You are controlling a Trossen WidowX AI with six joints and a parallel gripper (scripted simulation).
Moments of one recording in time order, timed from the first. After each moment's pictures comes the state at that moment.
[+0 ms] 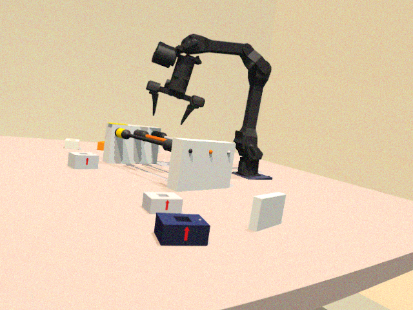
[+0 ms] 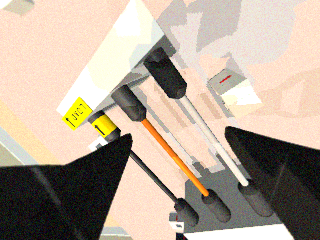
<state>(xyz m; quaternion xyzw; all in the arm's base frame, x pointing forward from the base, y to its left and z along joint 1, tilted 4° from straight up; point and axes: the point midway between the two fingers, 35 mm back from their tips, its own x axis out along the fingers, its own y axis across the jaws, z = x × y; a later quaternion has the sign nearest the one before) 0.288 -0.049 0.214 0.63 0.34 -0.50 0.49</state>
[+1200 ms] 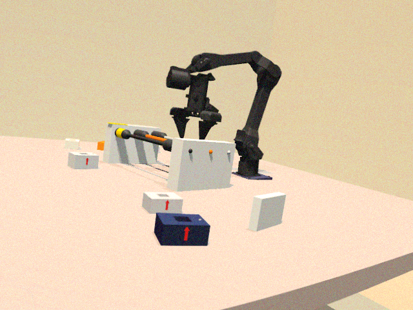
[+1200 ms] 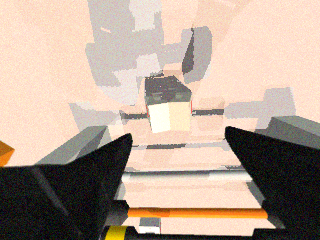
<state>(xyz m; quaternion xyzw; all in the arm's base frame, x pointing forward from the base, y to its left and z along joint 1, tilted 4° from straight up) 0.219 -0.025 0.150 0.73 0.10 -0.67 0.12</state>
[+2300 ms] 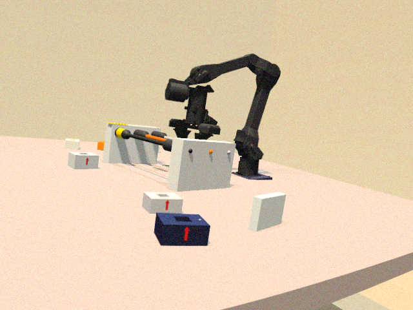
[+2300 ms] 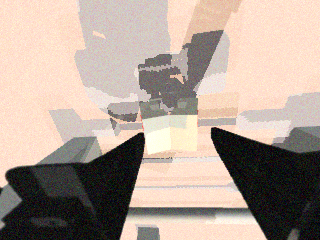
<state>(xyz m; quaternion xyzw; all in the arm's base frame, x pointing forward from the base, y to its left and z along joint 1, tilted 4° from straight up) 0.220 -0.025 0.111 0.73 0.10 -0.67 0.12</state>
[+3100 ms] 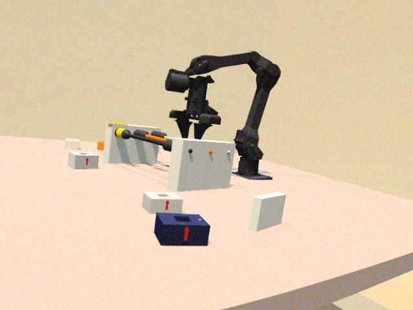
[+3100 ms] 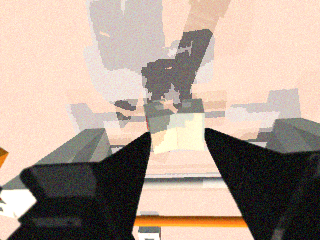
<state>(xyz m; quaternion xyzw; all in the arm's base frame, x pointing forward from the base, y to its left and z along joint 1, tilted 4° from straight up) 0.220 -0.025 0.142 0.73 0.10 -0.67 0.12</state>
